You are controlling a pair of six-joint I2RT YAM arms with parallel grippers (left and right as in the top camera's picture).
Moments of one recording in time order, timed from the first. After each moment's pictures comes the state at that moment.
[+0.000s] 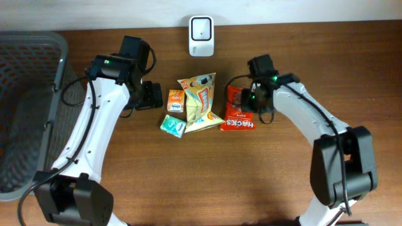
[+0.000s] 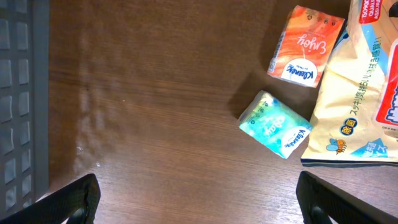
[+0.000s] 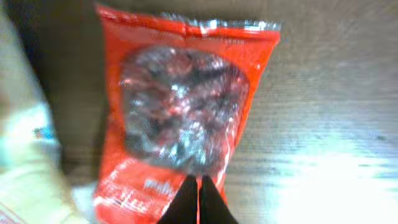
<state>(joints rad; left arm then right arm) -0.22 1.76 1.68 -1.31 -0.15 -0.36 0.26 1.88 1.39 -0.80 -0.04 0.36</state>
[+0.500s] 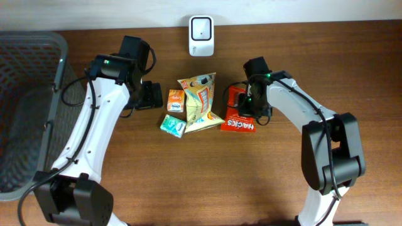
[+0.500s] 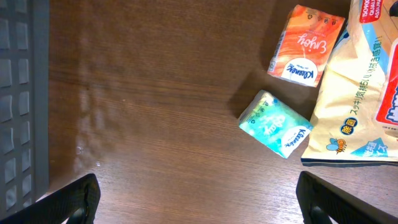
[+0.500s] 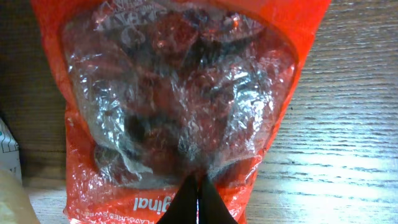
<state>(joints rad) -0.22 1.76 1.68 -1.31 -0.15 -0.36 0.26 2.00 1.40 -0.83 -0.09 0.37</state>
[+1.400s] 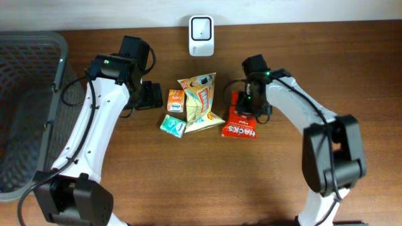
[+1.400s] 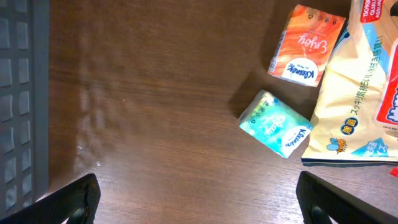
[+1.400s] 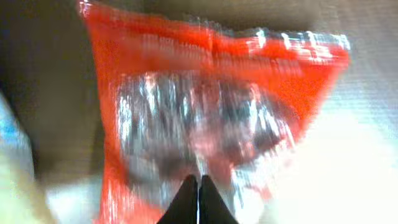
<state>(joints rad) -0.22 1.76 1.68 -1.31 -0.15 -0.36 0.27 1.97 1.44 -0.89 -0.07 0.39</state>
